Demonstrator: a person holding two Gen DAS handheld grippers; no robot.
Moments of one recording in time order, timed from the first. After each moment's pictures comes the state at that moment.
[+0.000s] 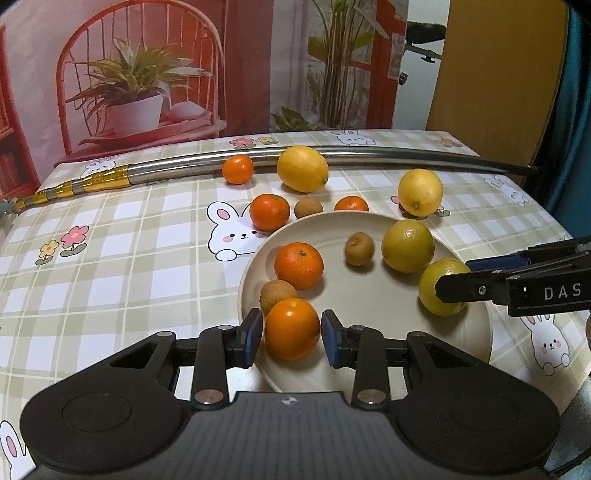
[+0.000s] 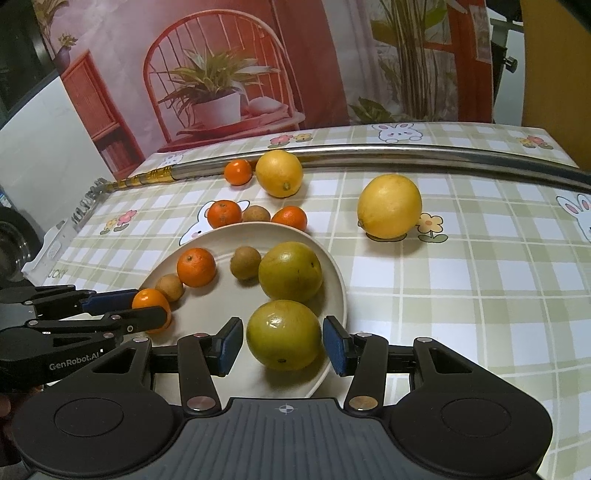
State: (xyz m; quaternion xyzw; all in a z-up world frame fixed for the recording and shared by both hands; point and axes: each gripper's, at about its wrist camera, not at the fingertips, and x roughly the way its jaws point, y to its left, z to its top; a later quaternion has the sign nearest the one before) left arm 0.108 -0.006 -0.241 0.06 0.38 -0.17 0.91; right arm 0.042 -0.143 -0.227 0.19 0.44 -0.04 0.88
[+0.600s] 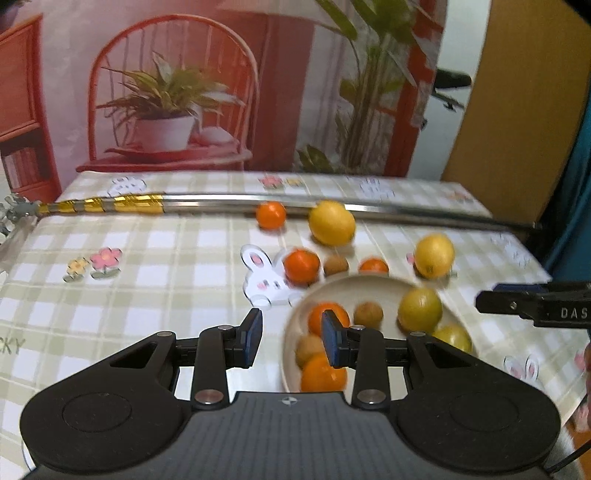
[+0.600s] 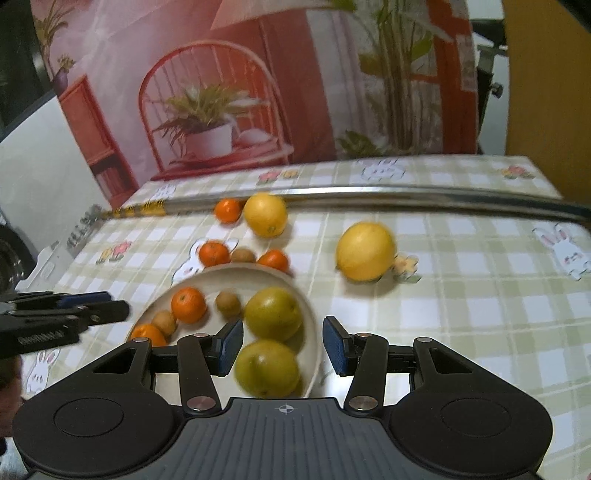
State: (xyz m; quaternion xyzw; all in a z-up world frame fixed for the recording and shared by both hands) left arm 0.118 0.029 -0.198 0.00 0.35 -0.15 0.93; right arm 0.036 -0.161 -0.196 0.18 0.40 -0.07 0.90
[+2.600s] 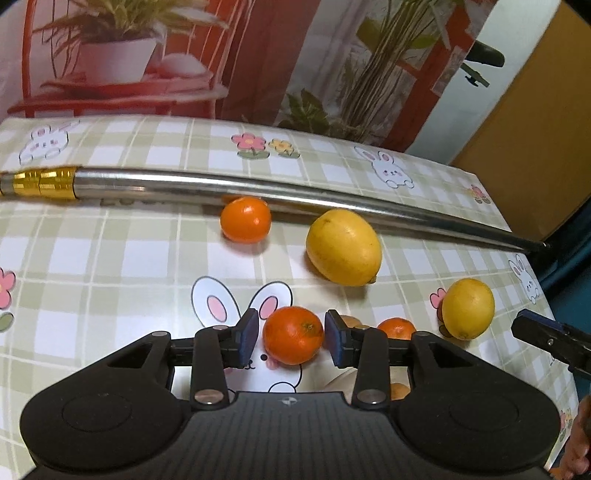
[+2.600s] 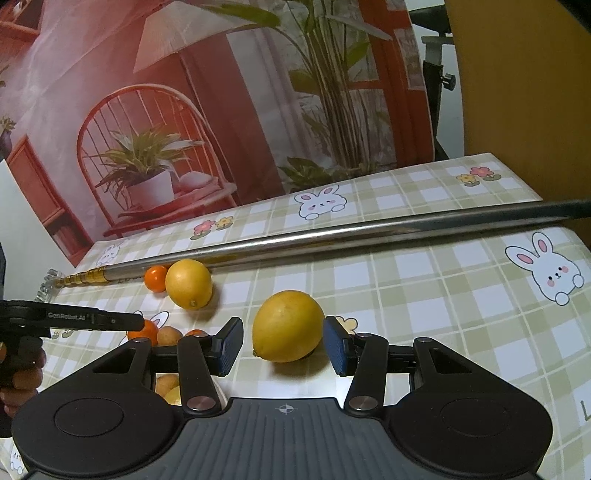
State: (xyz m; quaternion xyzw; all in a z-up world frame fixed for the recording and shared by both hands) left arm 0.273 -0.006 -0.250 -0.06 0.47 -0.20 0.86; right arm 0.077 -0.239 -0.221 0.23 0.37 -0.13 0.89
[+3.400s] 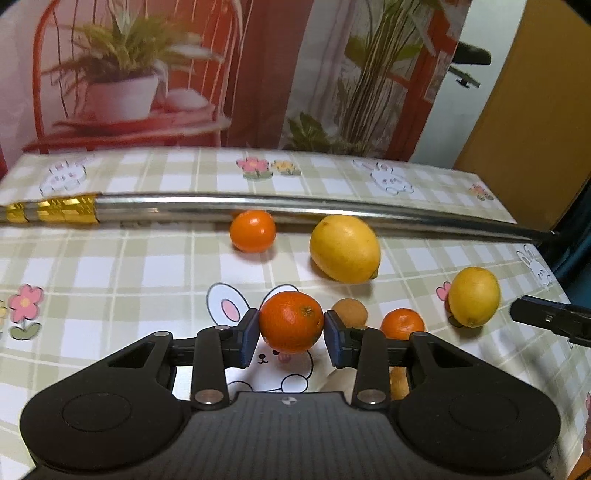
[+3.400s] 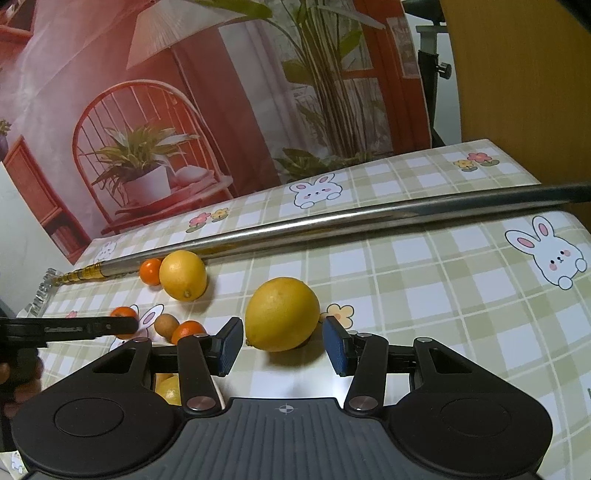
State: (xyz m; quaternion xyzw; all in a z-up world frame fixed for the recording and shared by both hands) left arm 0.241 -0.005 -0.235 -0.01 0.41 -0.18 0.89; right arm 0.076 -0.241 -0.231 0.24 0.37 -0.13 0.89
